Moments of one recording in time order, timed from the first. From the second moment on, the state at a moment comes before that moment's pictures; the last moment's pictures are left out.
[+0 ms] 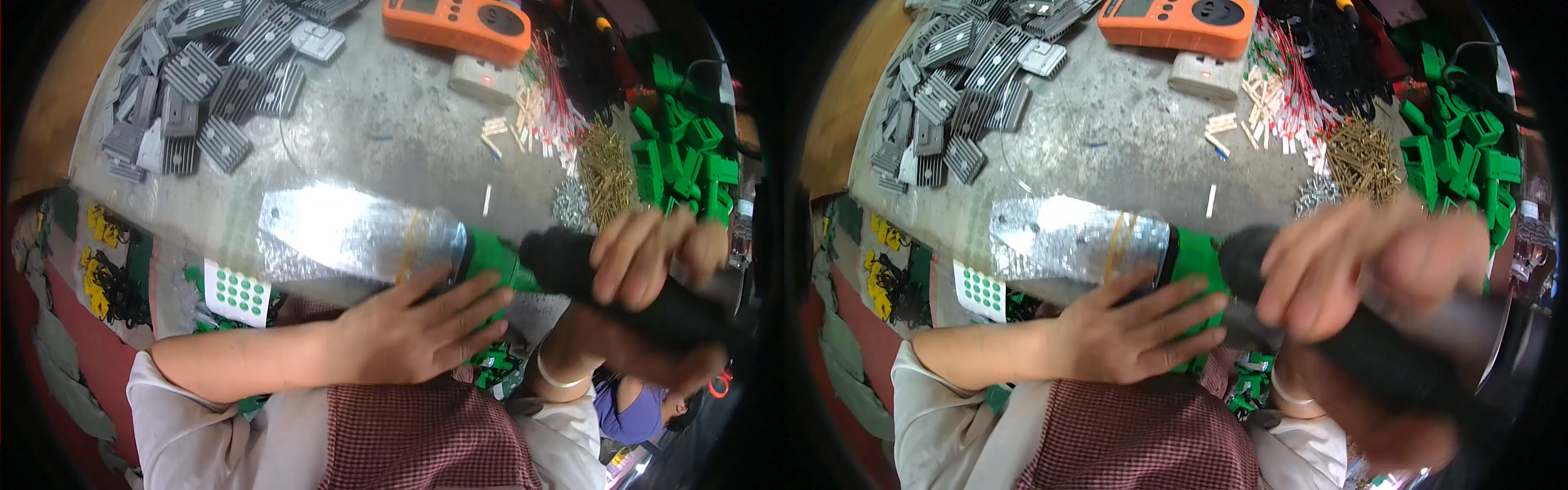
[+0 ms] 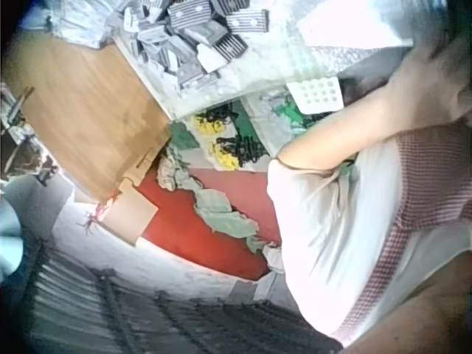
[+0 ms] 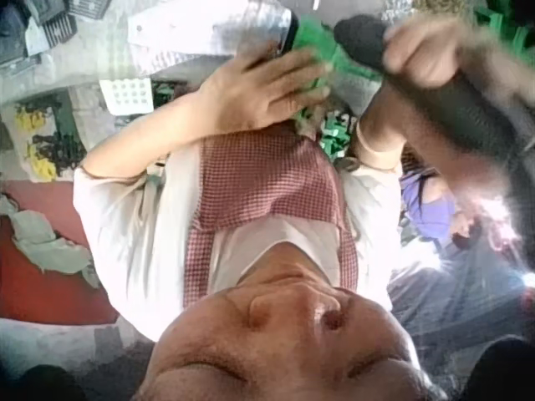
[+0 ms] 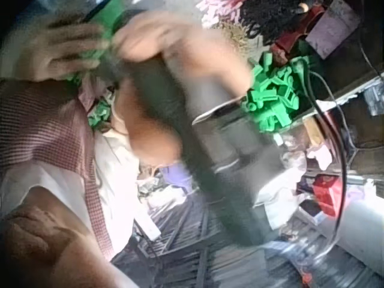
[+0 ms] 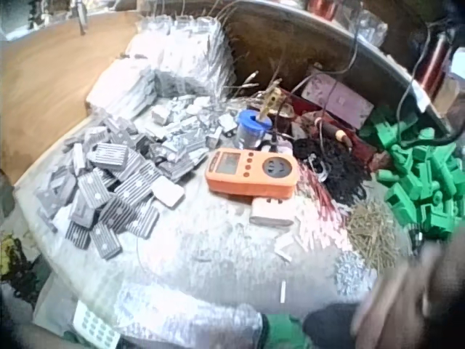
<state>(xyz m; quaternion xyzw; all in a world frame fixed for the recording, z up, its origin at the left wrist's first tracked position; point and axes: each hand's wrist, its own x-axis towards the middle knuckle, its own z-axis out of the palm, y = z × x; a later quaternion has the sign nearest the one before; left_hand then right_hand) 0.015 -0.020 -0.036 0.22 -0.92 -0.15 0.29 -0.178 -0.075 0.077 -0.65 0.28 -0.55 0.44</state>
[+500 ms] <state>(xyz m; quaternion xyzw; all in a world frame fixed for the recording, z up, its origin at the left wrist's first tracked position) 0.006 -0.027 -0.045 0.26 -0.90 -0.05 0.35 -0.160 0.006 0.078 -0.65 0.17 -0.60 0.44</state>
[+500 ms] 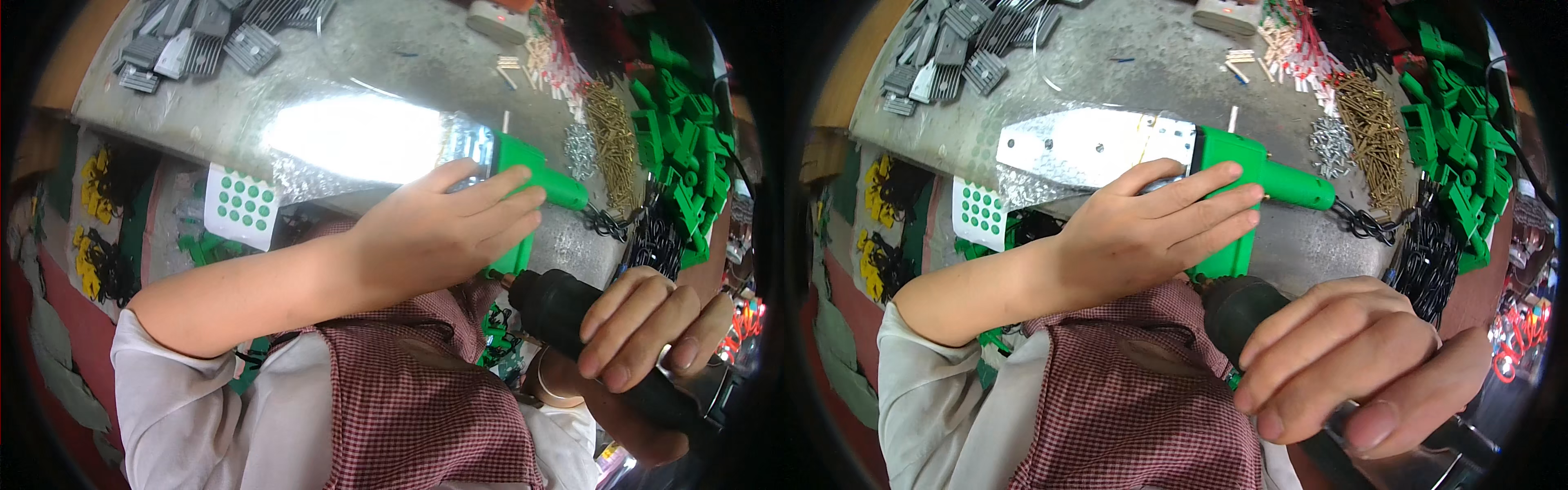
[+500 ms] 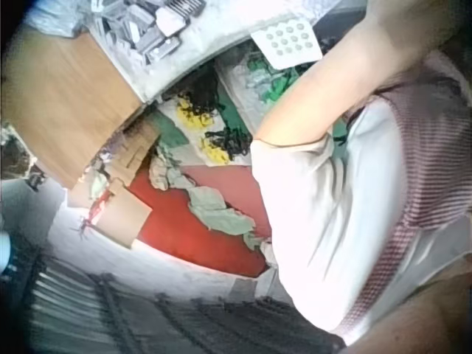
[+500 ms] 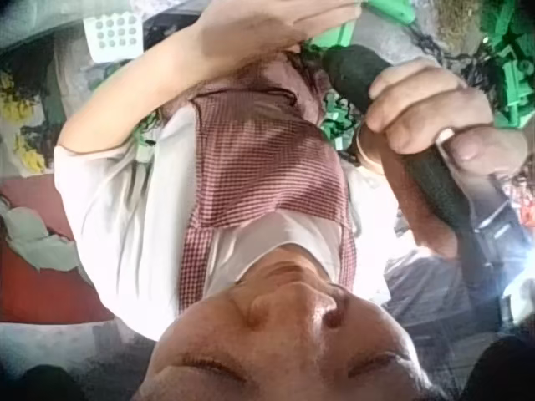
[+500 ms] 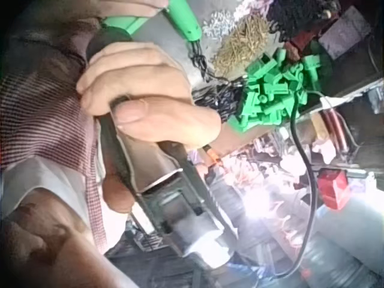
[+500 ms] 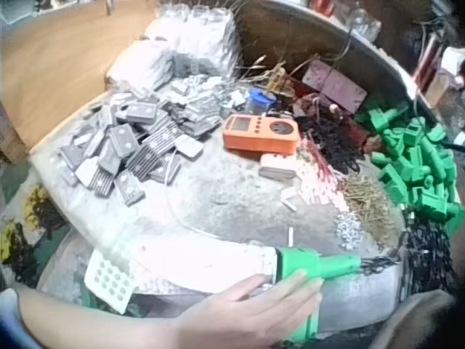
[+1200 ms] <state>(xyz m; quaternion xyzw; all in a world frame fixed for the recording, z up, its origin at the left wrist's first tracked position) 0.014 -0.024 -0.031 0.23 -0.92 -0.13 0.29 -0.182 0.025 0.089 -0.62 0.17 -0.64 0.43</state>
